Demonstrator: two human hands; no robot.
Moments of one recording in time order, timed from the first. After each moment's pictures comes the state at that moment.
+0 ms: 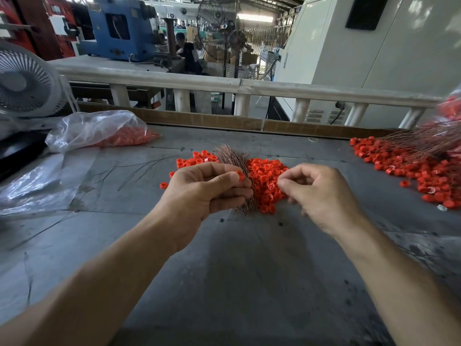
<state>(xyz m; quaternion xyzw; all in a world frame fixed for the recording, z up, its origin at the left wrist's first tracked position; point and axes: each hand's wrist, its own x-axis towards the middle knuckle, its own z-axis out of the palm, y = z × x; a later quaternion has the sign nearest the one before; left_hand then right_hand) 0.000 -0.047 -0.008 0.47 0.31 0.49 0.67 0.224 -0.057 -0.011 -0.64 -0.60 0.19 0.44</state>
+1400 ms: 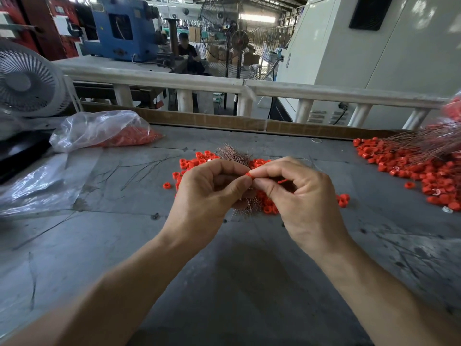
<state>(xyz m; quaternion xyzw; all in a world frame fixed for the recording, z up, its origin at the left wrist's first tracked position) 0.010 -0.051 -0.019 0.60 0.33 0.54 0.48 0.176 -0.079 -0.002 -0.47 -0.69 0.13 0.54</state>
